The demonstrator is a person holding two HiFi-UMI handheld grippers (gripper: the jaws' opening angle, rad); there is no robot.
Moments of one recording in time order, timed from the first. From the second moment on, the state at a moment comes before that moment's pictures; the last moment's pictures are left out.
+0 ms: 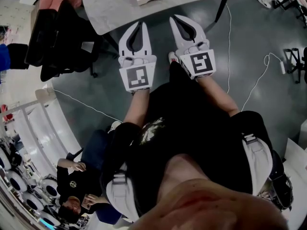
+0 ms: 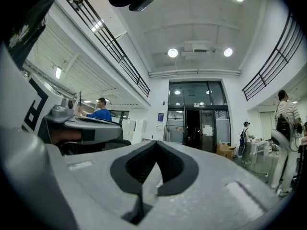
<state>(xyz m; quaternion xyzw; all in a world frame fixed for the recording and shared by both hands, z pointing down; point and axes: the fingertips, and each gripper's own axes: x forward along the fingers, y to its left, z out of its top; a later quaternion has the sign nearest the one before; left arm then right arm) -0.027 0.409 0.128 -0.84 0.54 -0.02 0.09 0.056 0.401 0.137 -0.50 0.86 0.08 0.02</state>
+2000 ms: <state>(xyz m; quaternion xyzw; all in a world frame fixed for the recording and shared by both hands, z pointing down) -0.003 0.172 0.122 -0.78 0.61 -0.04 0.09 0.072 0.141 0.132 -0.42 0.91 0.08 0.01</state>
